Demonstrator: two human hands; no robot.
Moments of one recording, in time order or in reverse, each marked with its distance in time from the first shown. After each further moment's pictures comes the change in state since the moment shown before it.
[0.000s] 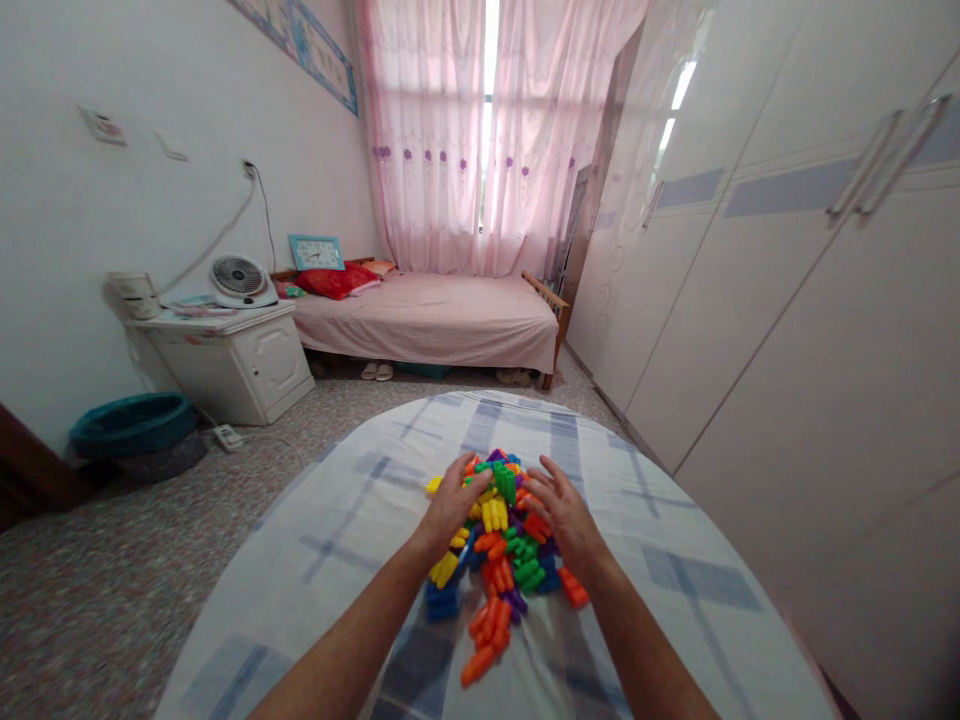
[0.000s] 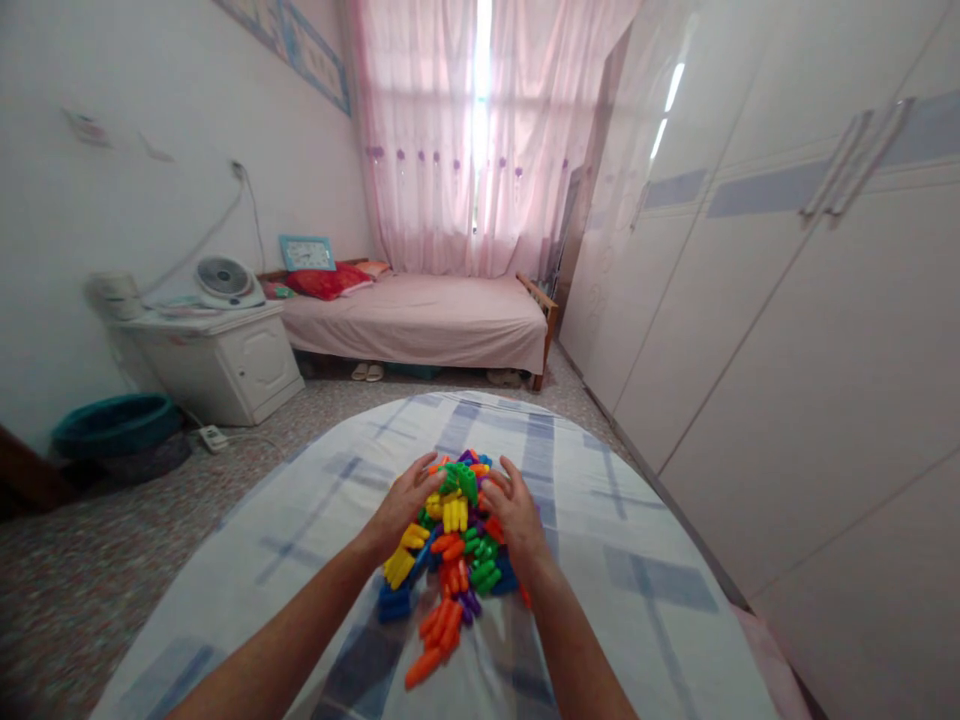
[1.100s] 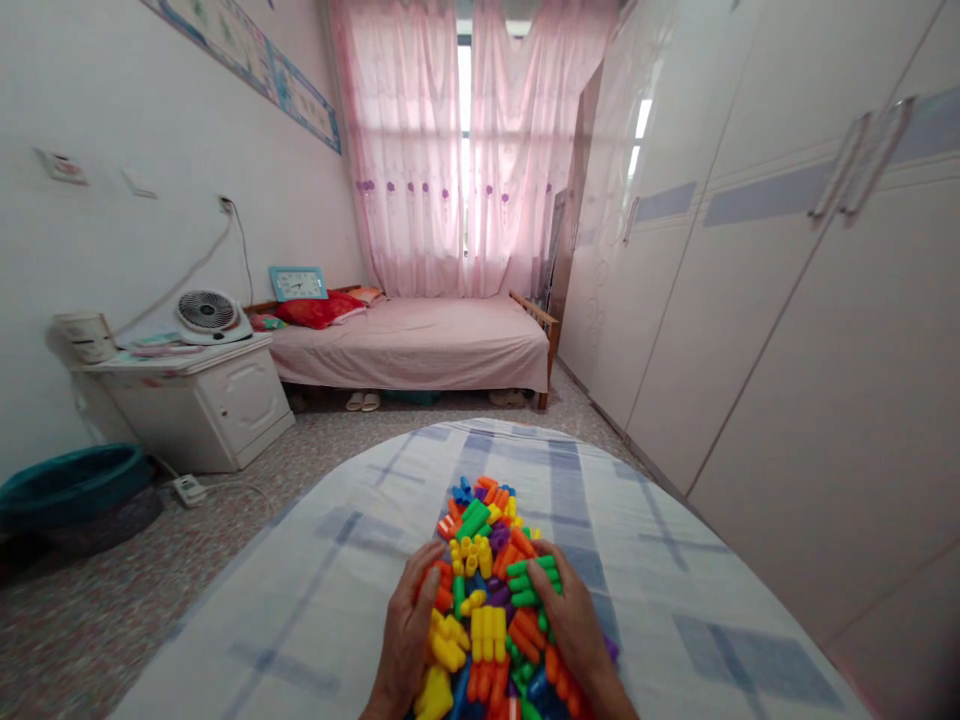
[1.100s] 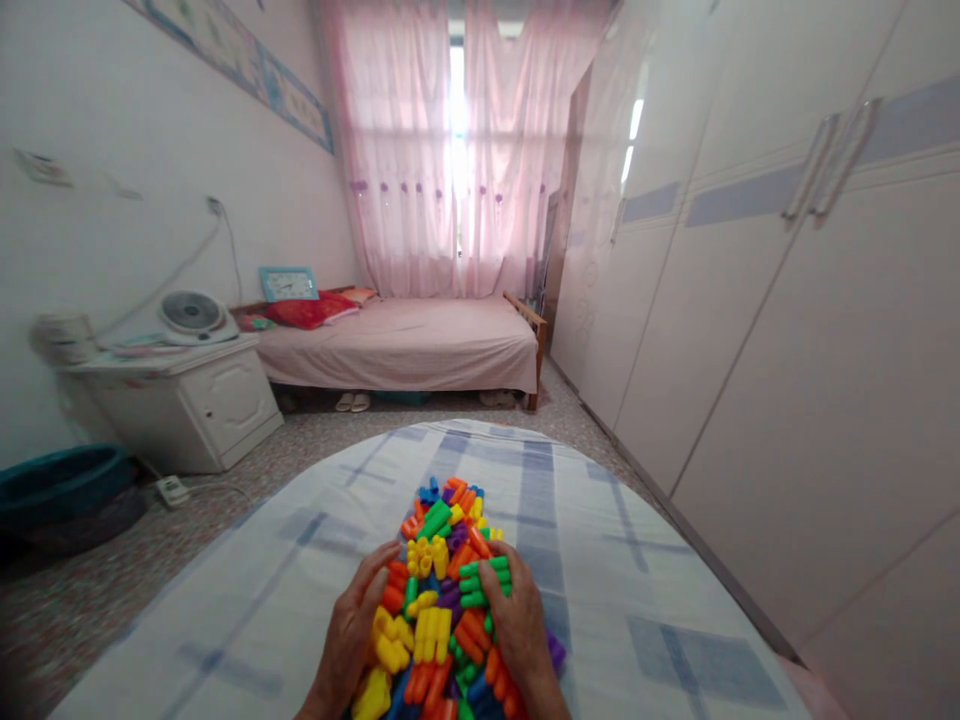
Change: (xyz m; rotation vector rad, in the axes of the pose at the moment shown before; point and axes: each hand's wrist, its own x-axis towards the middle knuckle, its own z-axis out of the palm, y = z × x) left_hand -0.012 -0.080 -0.007 -0.001 0.153 0.053; right_hand 0.022 0.075 -0.028 -0.475 0.143 -0.103
